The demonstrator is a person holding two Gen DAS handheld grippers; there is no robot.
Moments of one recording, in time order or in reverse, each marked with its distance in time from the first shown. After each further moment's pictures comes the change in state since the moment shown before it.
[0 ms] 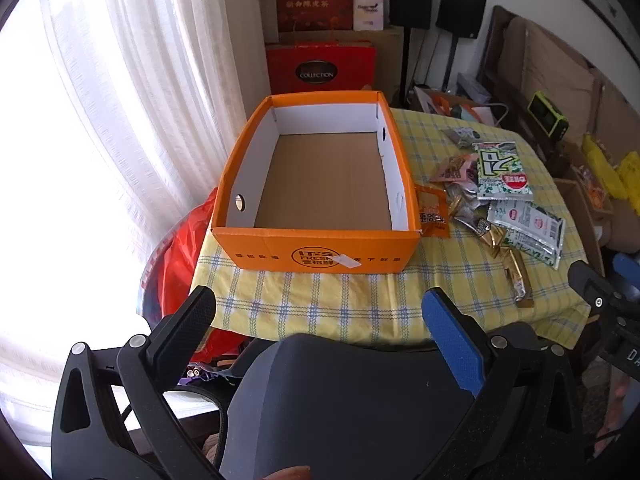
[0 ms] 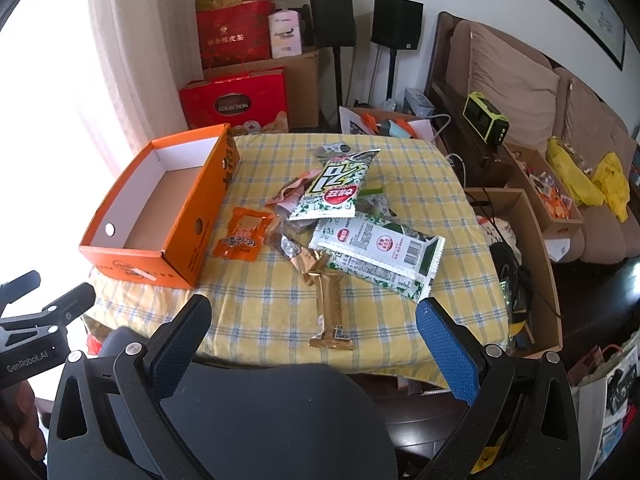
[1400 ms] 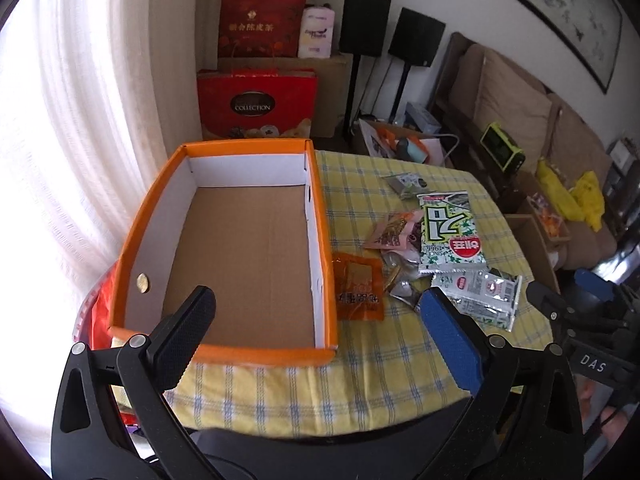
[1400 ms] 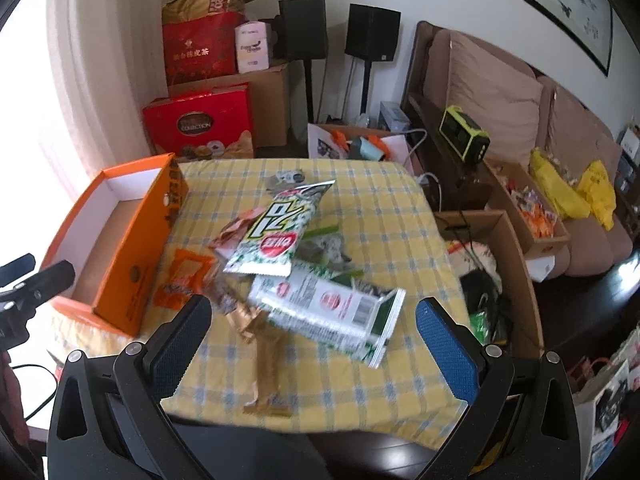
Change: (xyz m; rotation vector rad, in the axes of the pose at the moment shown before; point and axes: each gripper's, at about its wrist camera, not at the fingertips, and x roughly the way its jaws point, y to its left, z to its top) left arm 0.040 -0.041 0.063 0.015 -0.084 -0.216; right arm 0.040 -0.045 0.042 0.001 -0.051 -0.093
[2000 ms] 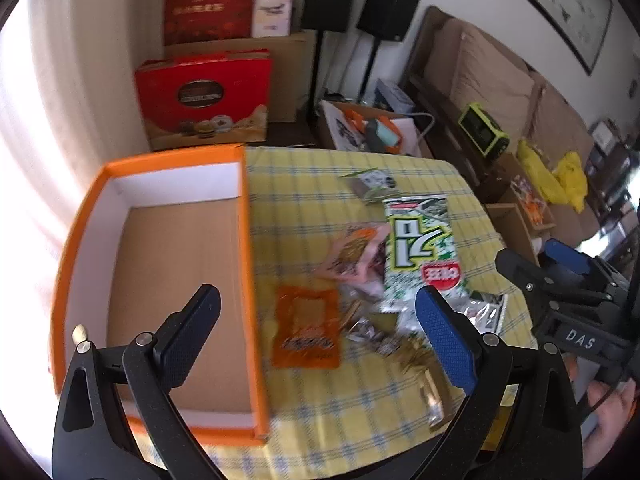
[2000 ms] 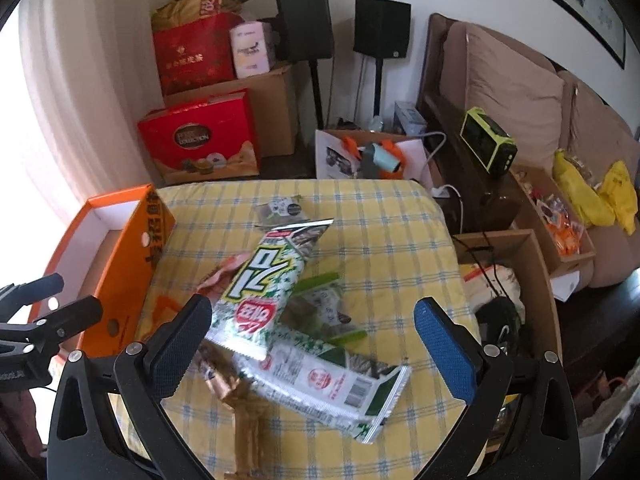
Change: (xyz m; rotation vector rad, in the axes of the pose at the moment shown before) left arm 0.056 -0.044 0.046 0.064 0.096 -0.089; right arm 0.052 -0.028 0.048 0.028 0.008 0.065
